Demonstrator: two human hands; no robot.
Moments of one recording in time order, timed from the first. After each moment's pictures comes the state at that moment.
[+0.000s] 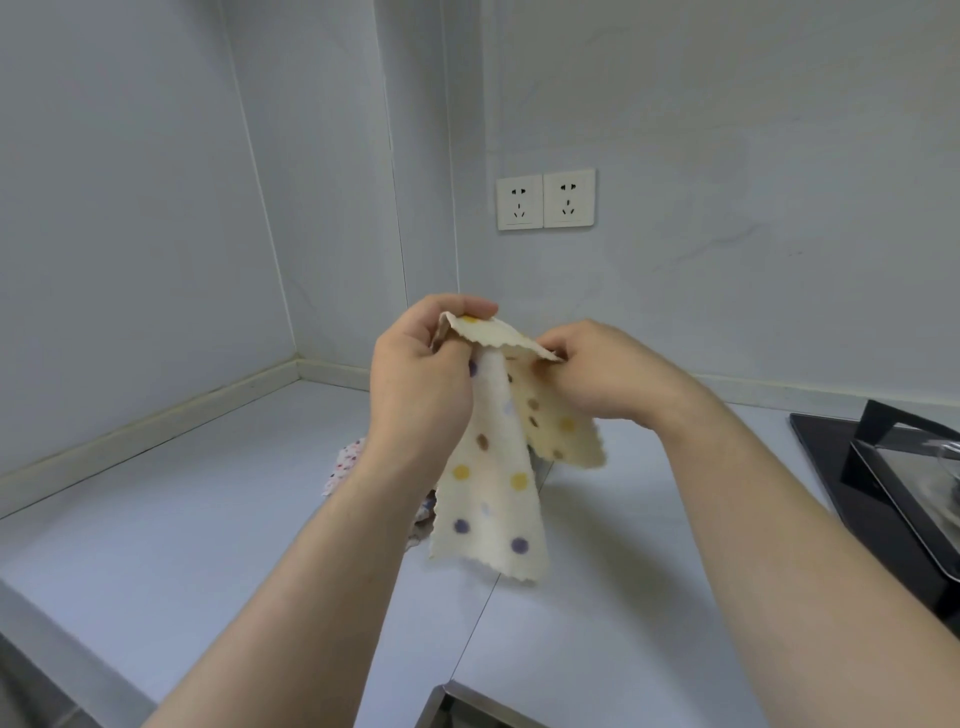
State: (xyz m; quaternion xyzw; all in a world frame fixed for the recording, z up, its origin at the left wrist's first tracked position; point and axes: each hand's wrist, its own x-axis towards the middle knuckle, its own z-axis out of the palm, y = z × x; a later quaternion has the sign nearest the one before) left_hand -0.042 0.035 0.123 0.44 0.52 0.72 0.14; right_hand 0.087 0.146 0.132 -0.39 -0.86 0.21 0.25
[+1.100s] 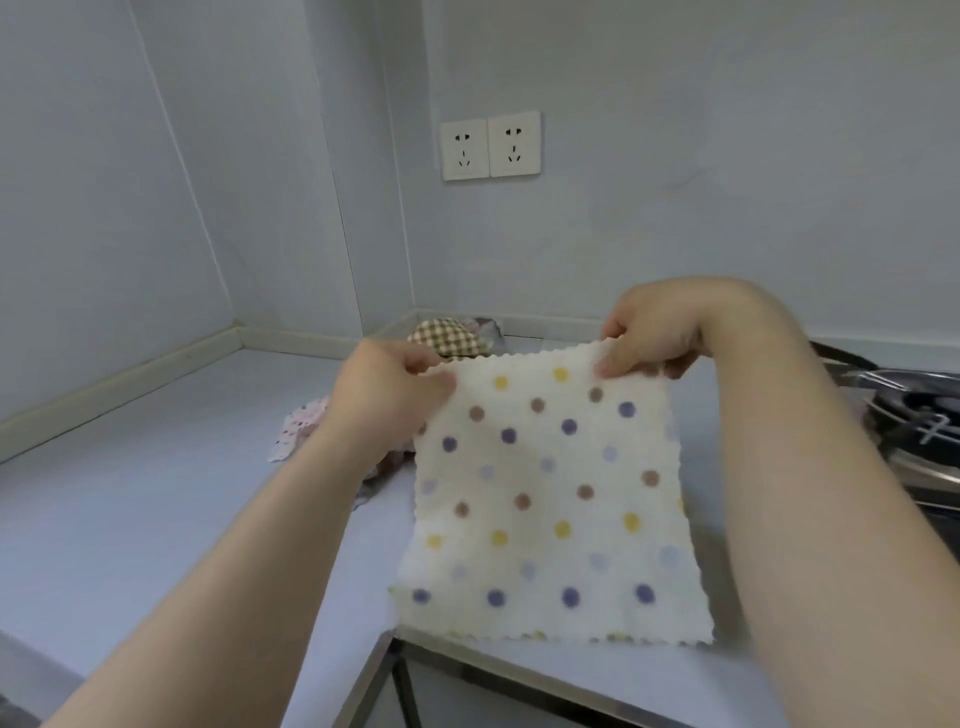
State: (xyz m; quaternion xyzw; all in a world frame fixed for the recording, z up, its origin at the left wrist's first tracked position) left_hand -0.059 0.057 0.078 0.52 0.72 0.44 0.12; right_hand 0.176 0.184 0.141 -0.53 -0.82 0.22 0.02
